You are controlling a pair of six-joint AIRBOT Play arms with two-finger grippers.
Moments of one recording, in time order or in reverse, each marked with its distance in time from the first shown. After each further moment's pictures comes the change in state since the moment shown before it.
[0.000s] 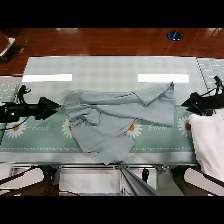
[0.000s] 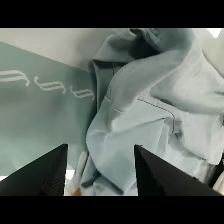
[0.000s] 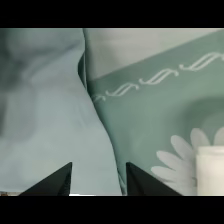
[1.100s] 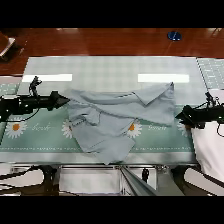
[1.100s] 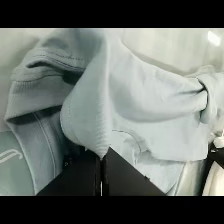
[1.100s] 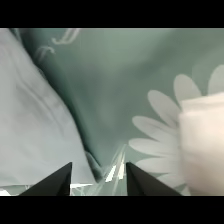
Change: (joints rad) left arm -0.158 -0.106 0.087 -0.174 0.049 0.143; right arm -0.009 -0.007 -0.163 -0.016 -0.043 0.043
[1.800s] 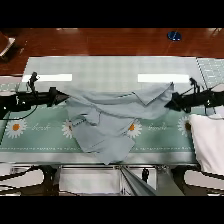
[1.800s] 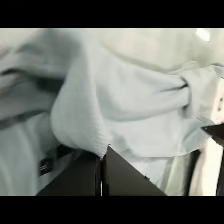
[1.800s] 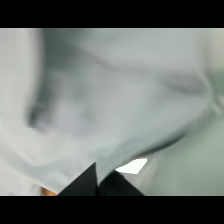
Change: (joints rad) left arm 0.002 0.021 0.067 -0.032 -0.074 -0.003; right arm 0.175 -0.172 0.253 0.204 0.059 -0.128
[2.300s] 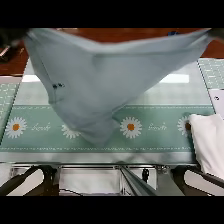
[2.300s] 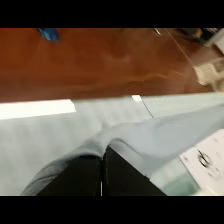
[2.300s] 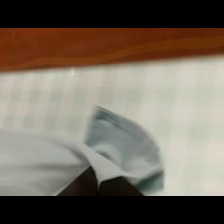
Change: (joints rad) left arm 0.035 0.316 0.646 0.006 -0.055 -0.159; right arm 0.030 0.168 0.902 -0.117 0.159 0.092
